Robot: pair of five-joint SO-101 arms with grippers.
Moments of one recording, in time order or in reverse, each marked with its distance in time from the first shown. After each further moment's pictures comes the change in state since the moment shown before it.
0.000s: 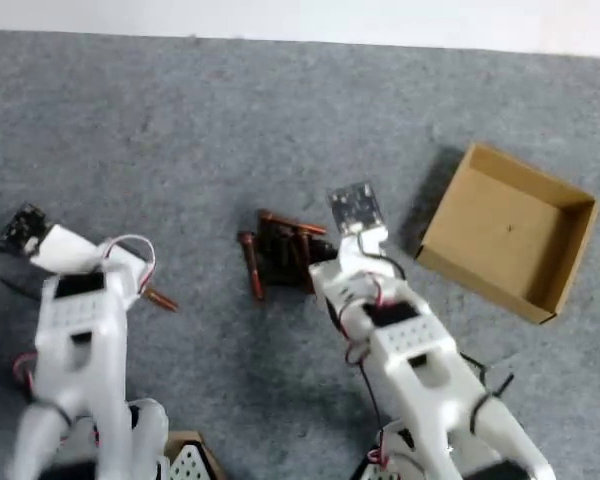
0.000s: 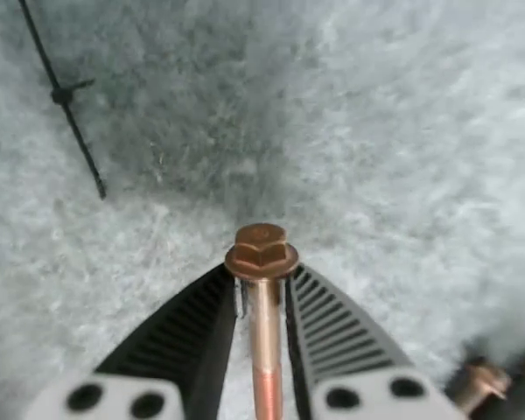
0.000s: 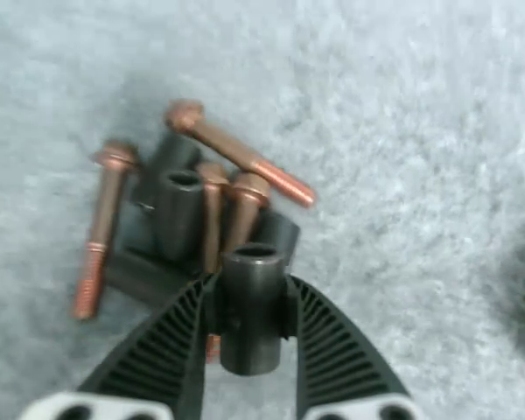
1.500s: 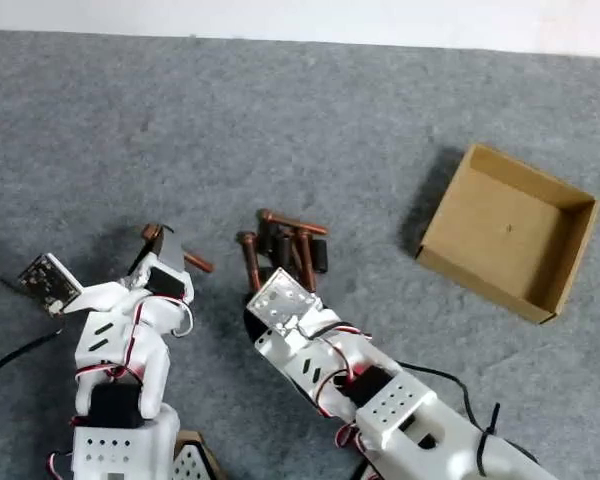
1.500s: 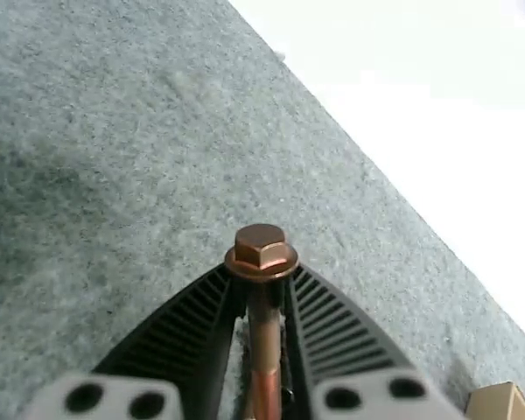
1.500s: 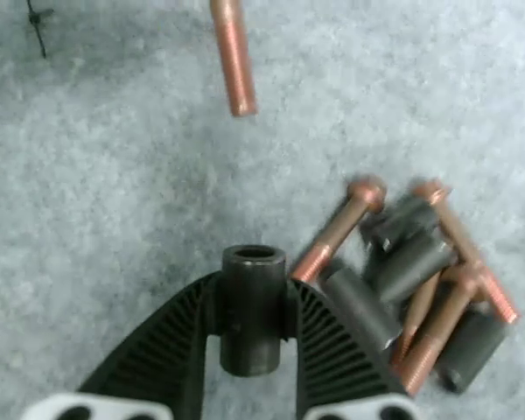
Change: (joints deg) left arm 15.2 -63.7 28.5 -5.8 0.0; right arm -21.1 -14.0 16.8 -15.0 12.0
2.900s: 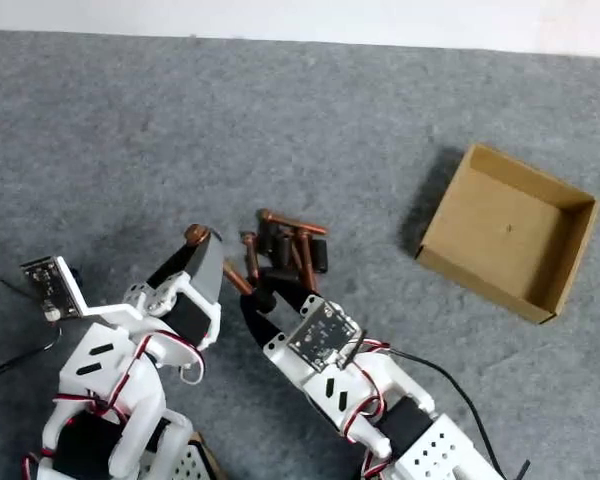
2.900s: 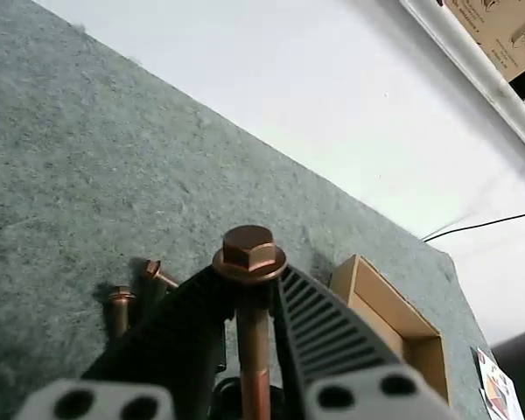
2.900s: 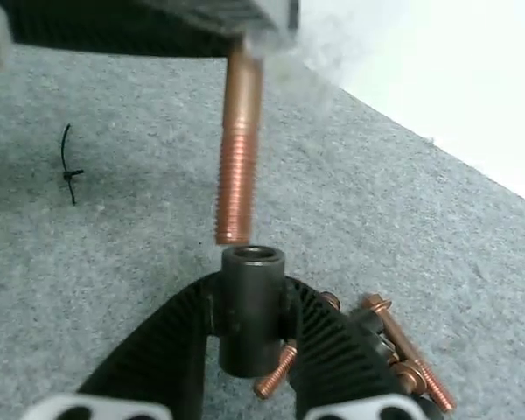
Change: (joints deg) left arm 18.3 -1.0 -25.1 20.4 -5.4; right arm 0.0 -41.1 8.8 15.8 0.4
